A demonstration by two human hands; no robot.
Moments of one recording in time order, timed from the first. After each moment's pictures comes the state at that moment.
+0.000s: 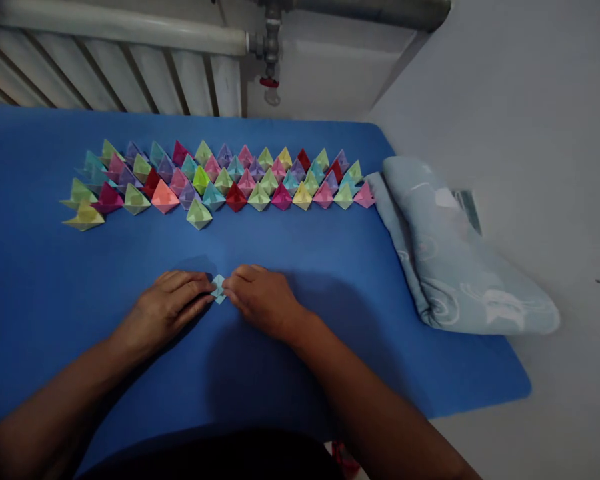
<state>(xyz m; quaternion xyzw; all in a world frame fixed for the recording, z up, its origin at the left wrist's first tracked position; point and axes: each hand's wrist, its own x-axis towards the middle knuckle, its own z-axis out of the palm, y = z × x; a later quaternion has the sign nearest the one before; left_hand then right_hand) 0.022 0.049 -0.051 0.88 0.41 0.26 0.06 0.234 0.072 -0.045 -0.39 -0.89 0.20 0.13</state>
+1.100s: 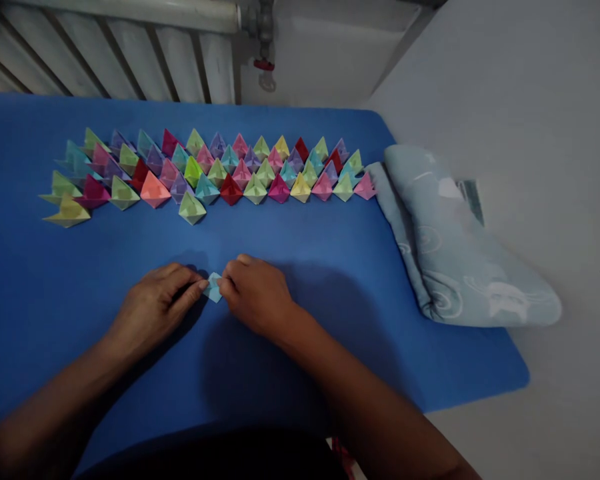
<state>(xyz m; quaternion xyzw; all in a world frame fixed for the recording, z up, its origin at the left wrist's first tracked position) 0.033 0.048 -0.038 0.79 0.55 0.19 0.17 0.217 0.074 -0.024 -0.53 -0.79 0.28 0.11</state>
